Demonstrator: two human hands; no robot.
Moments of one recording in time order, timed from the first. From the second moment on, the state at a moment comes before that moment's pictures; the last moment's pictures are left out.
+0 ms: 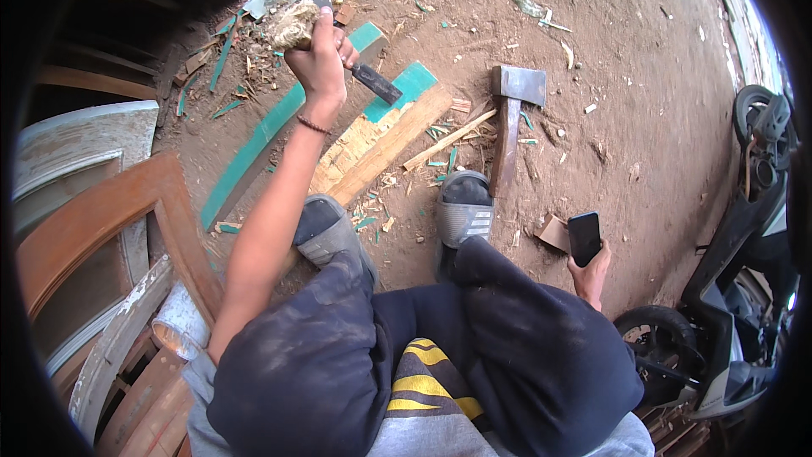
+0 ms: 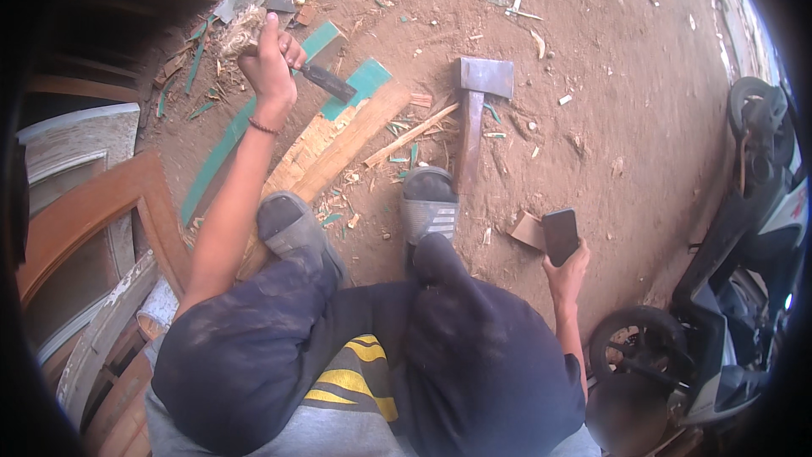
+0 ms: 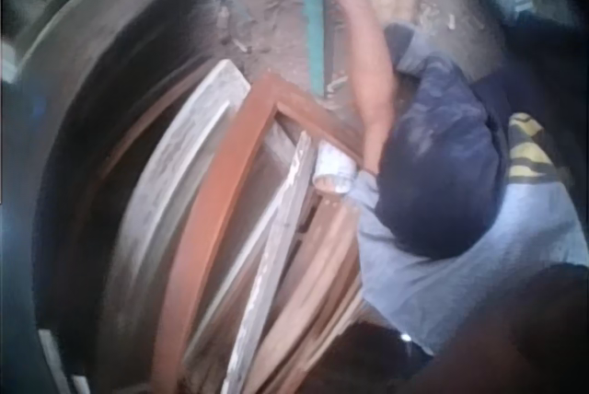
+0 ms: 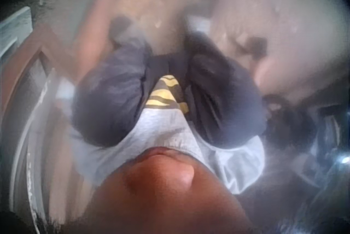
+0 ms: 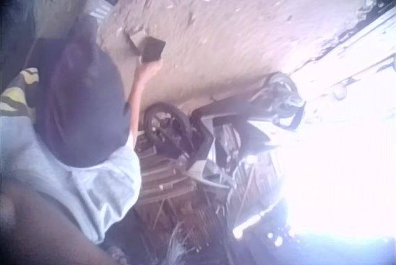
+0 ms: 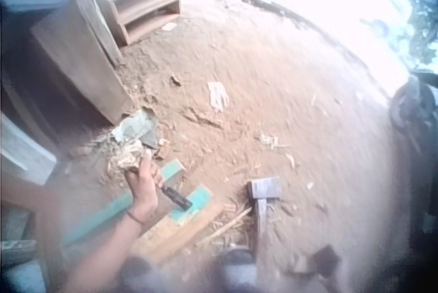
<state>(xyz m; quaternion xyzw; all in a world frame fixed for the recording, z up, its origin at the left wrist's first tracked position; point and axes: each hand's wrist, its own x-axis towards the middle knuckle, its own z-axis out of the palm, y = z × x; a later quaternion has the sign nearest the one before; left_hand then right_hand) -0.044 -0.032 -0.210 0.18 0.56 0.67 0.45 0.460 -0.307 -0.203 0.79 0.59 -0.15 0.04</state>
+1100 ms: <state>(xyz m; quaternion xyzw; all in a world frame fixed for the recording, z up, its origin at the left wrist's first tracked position) -0.036 -0.021 -0.072 0.20 0.57 0.64 0.47 0.462 -0.292 -0.089 0.73 0.64 -0.22 0.07</state>
